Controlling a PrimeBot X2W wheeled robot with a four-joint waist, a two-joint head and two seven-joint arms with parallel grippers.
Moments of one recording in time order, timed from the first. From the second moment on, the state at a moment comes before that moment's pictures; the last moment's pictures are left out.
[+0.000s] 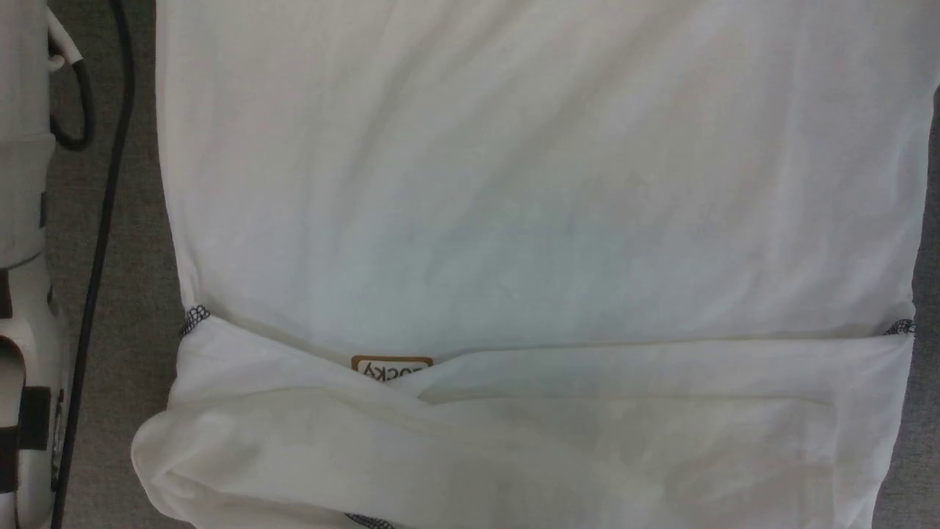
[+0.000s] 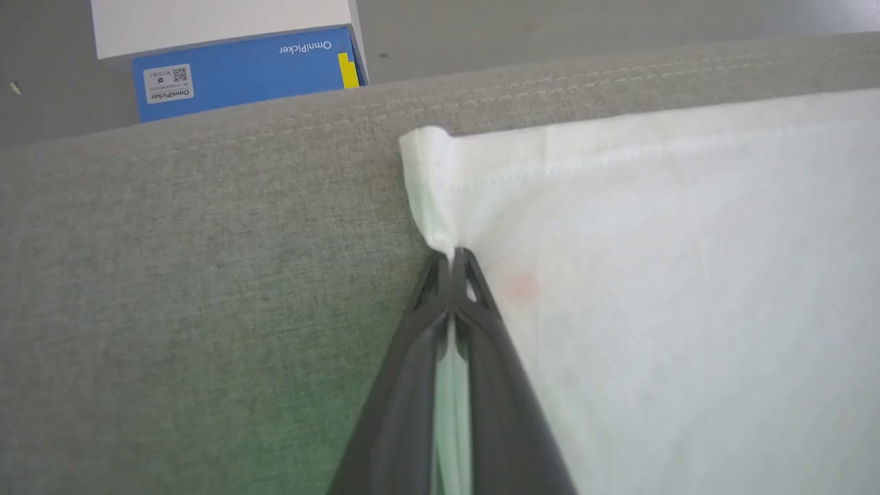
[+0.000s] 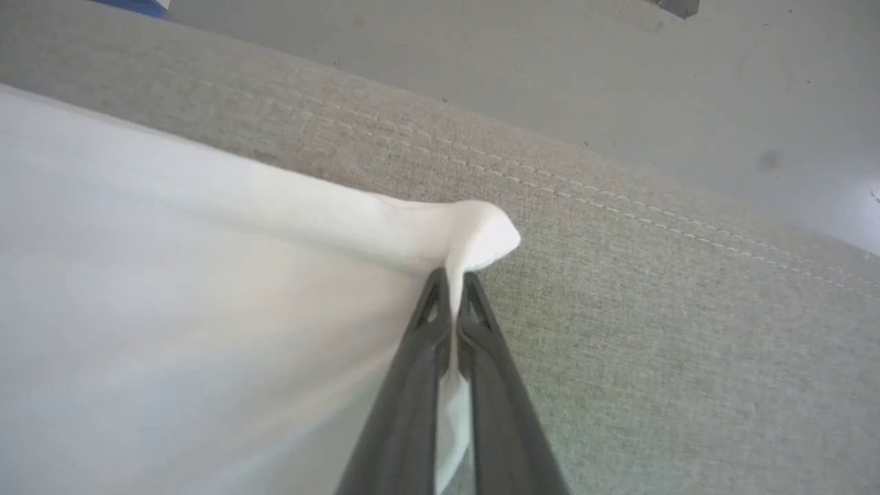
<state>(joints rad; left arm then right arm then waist) -1.40 0.36 -0.31 0.35 -0.61 -0.01 1.05 -1.36 -0.23 0.02 0.28 0.07 0.13 1.27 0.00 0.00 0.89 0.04</state>
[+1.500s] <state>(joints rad) -0.49 0.41 -0.21 0.03 -0.57 0.04 0.11 -0.63 -0.29 0.06 0.19 0.43 0.13 0.57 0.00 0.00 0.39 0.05</state>
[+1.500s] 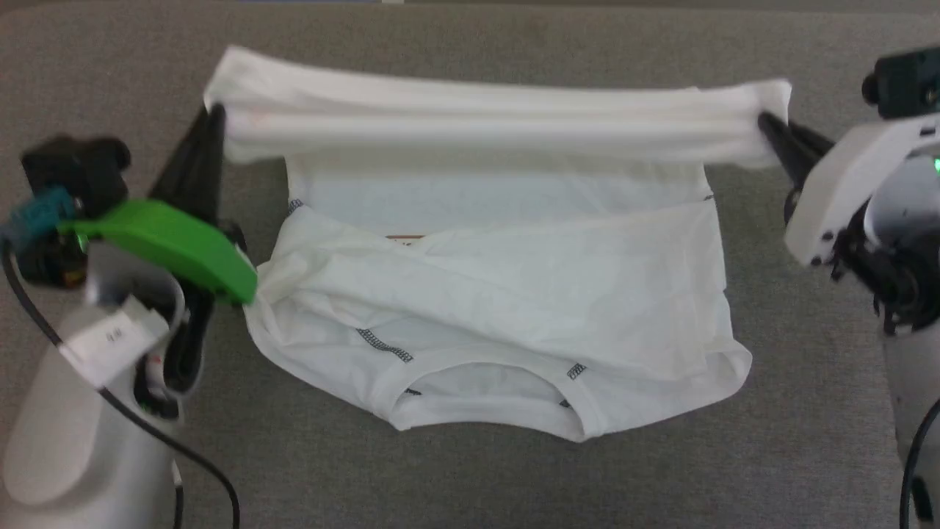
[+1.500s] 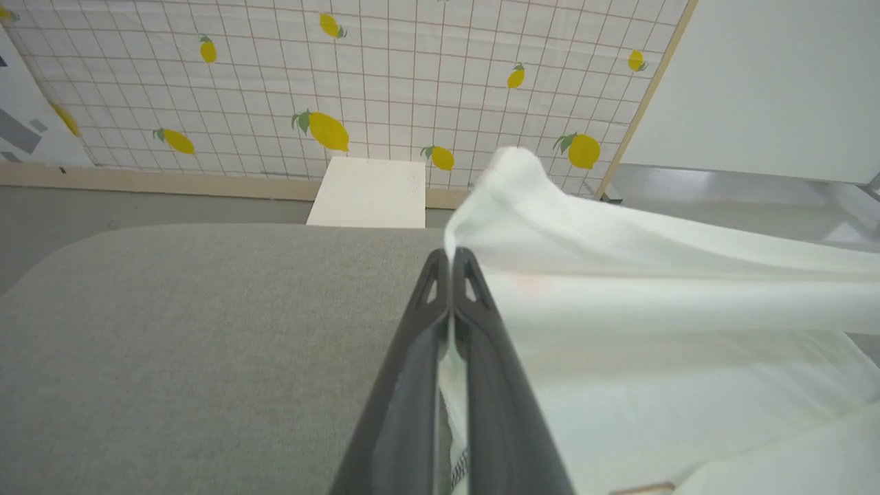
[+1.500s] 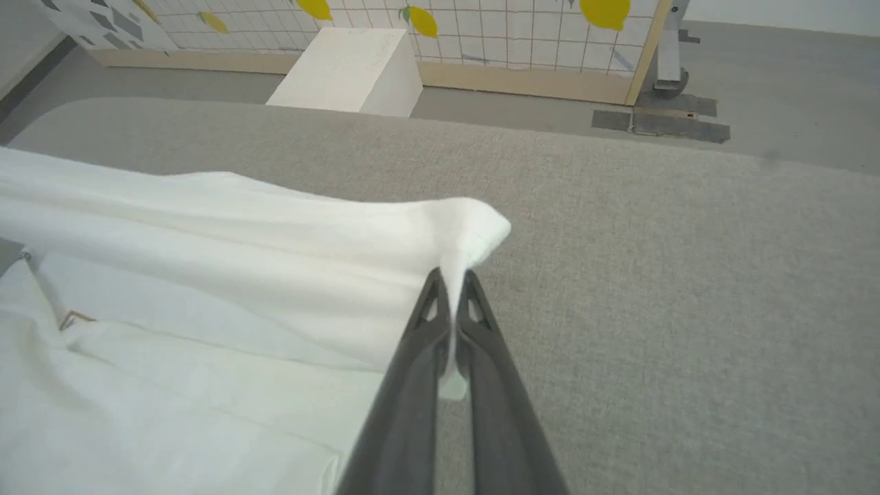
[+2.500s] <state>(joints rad) 0.02 0.31 -0.24 0.12 -0.71 0.17 0.17 -0.05 -0.12 -0.04 0.13 0.37 0.13 0.59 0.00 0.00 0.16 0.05</state>
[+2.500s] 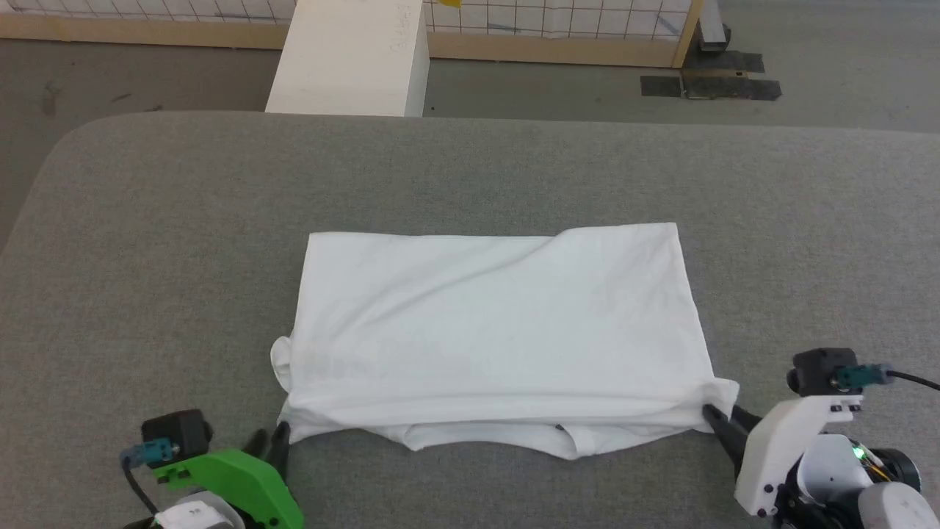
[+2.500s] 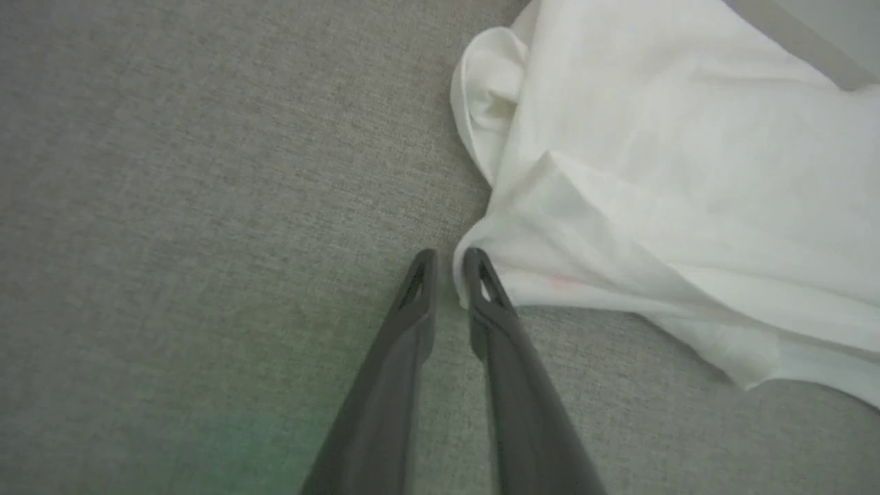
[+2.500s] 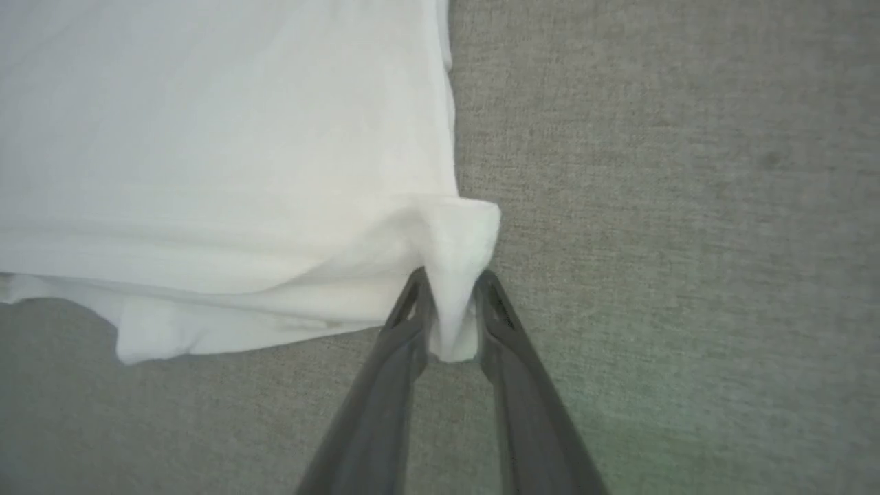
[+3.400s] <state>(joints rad) -0.14 0.37 -0.16 -0.10 -0.33 0.18 -0.25 -0.32 -0.15 0.01 0.10 0.23 0.13 0.86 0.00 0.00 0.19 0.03</state>
